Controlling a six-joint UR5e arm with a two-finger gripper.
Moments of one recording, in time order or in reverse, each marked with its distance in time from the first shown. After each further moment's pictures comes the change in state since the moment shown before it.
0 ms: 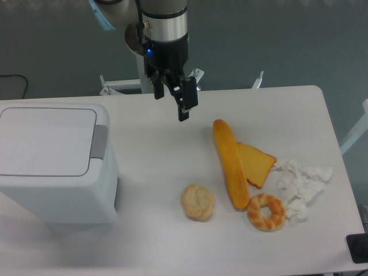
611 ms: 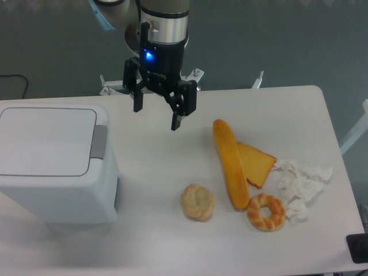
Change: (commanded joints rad) arm 0.014 -0.066 0.072 0.046 -0.163 -0.417
